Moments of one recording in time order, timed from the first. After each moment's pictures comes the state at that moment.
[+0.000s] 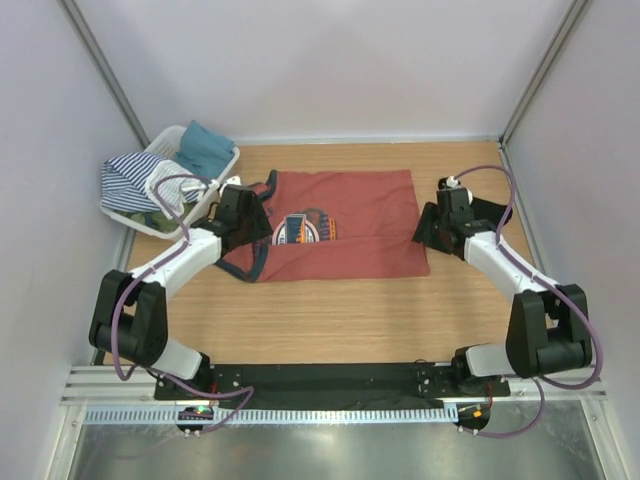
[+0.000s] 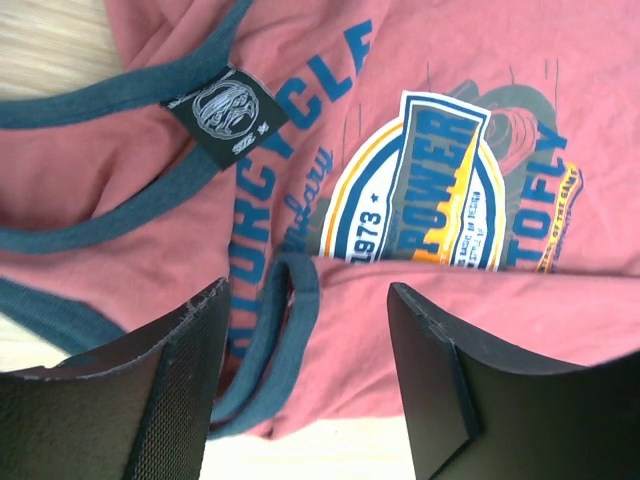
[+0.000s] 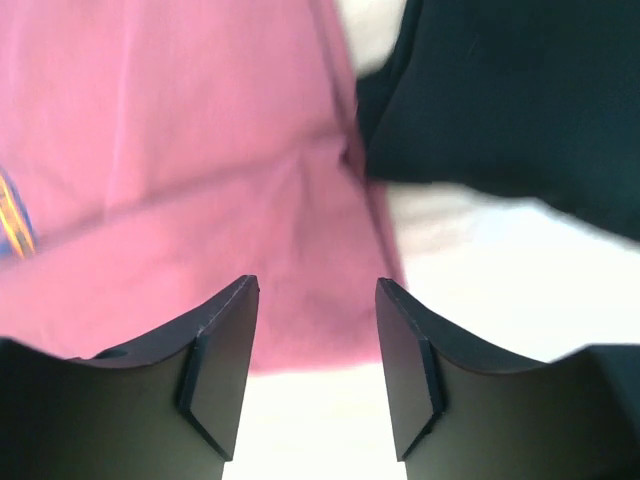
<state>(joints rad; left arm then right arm) -0.35 1.51 0.97 -0.28 -0.17 -0.61 0.14 1.41 0.89 -0.36 0.08 0.48</state>
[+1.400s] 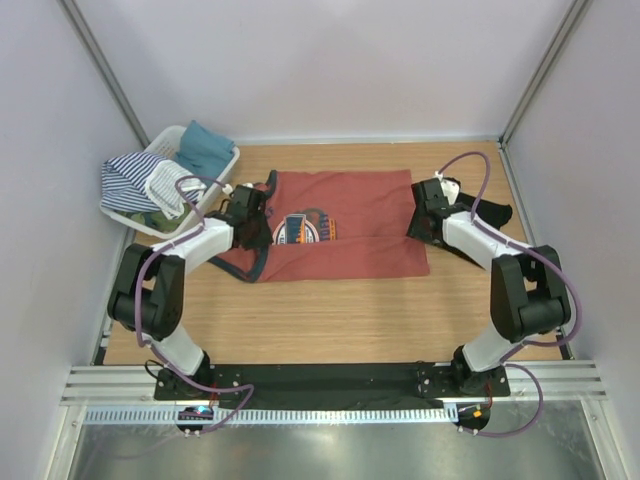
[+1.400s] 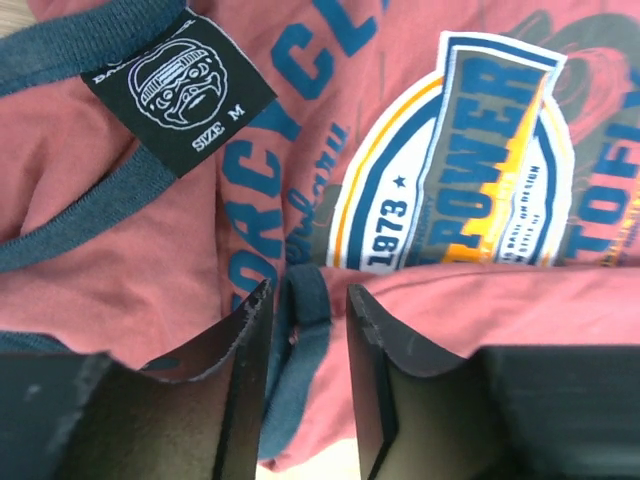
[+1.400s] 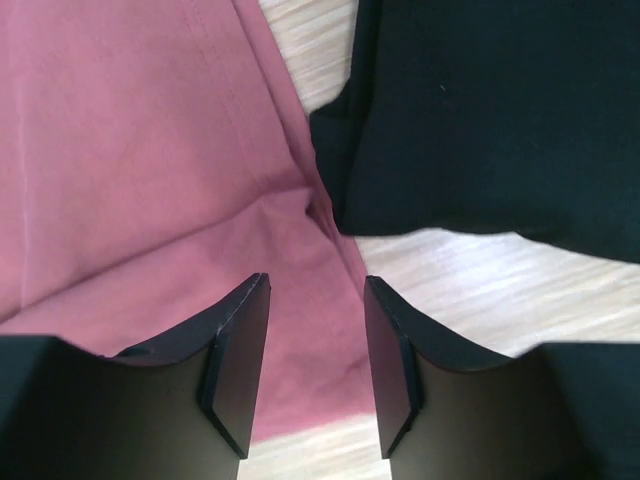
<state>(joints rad) -0.35 1.67 1.02 -0.32 -0.09 -0.57 0.25 1.59 1.01 -0.44 0.34 0.55</state>
